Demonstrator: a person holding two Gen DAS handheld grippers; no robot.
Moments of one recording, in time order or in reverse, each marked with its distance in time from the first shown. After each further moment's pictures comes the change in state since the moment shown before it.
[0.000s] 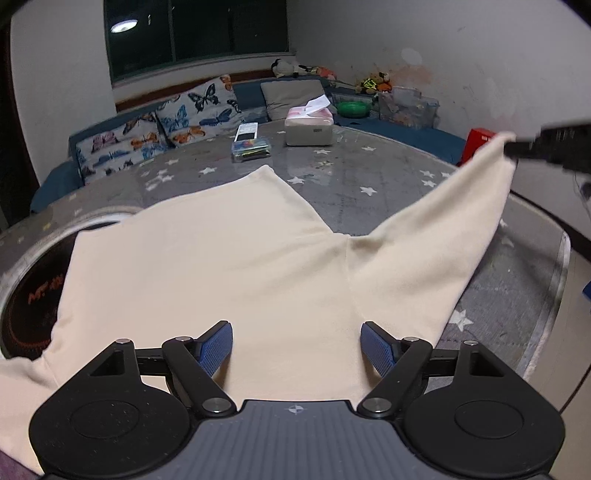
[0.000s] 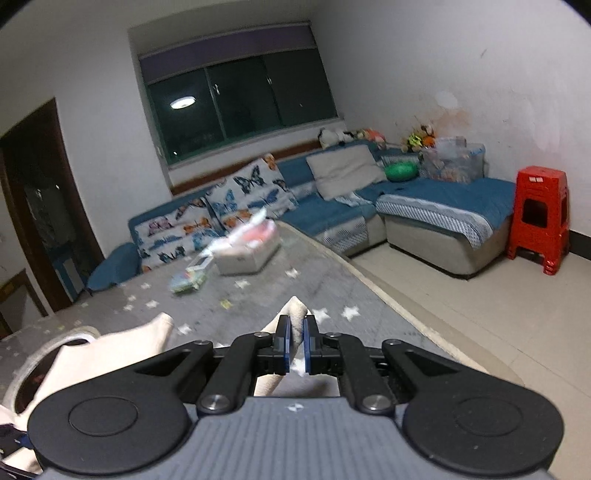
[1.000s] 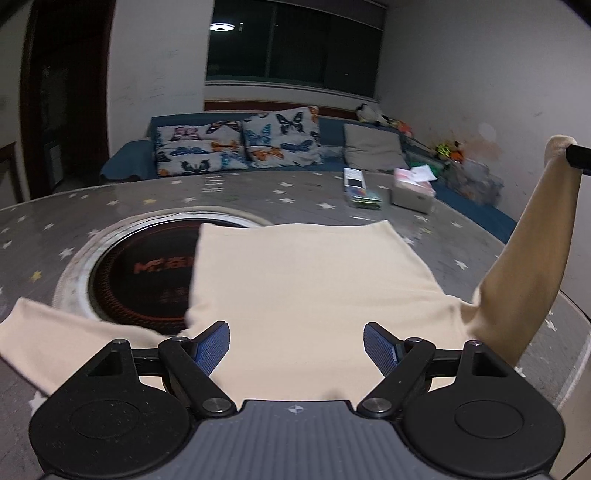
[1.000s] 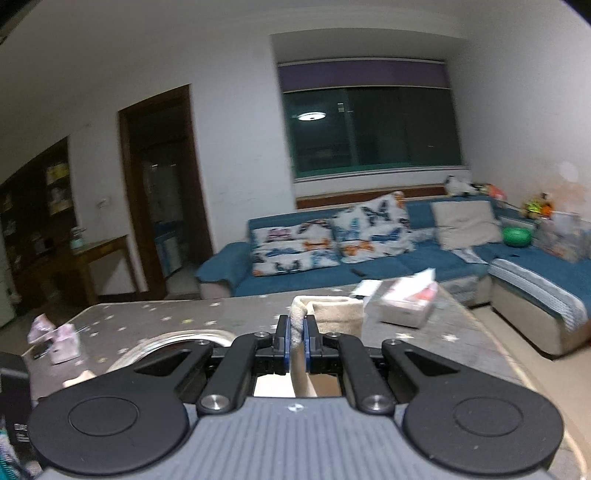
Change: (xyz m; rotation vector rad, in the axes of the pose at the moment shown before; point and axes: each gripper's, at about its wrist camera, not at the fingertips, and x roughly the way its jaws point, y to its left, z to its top) left arm -0.058 0.112 -0.018 -0.303 -0.121 0.112; right arm -0.047 0.166 0.033 -0.271 -0.059 0.340
